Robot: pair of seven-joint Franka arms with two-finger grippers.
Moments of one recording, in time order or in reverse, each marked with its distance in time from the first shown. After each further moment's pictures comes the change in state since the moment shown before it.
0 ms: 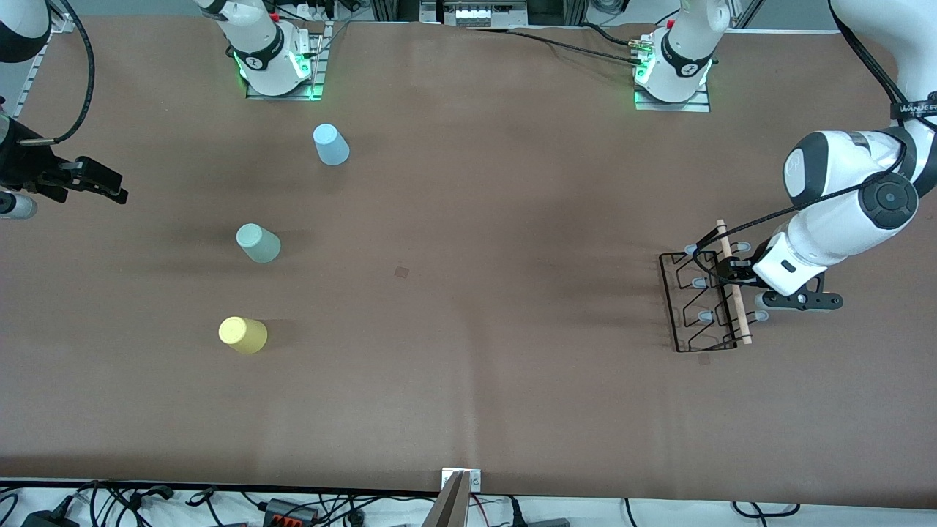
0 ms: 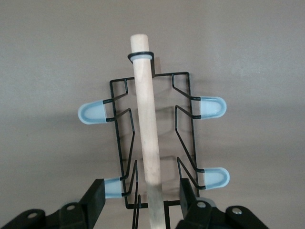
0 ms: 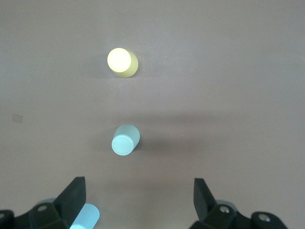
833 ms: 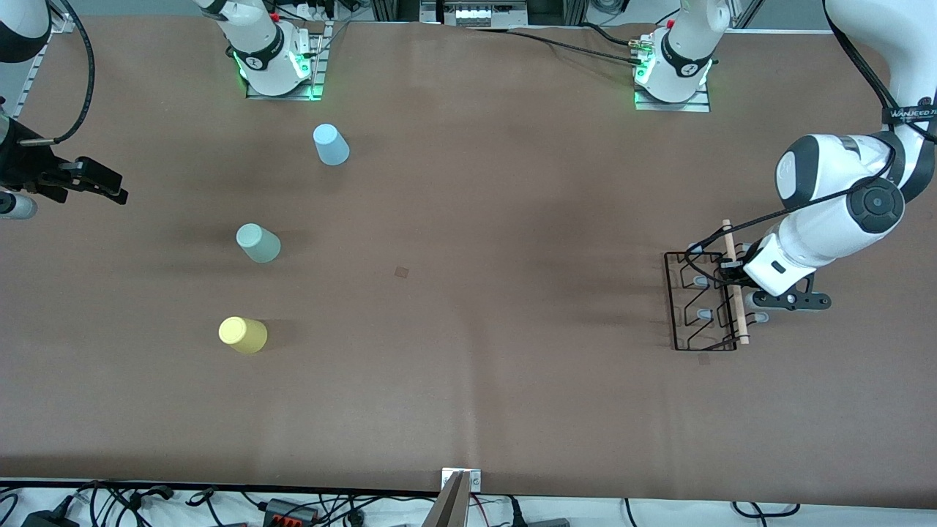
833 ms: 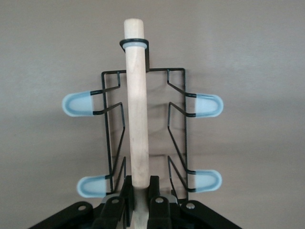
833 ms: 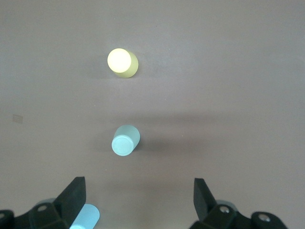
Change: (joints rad) left arm -0.007 0.010 -0.027 -0.002 -0.001 0.003 0.001; right arm 0.000 0.000 0.000 0.000 0.000 0.001 0.000
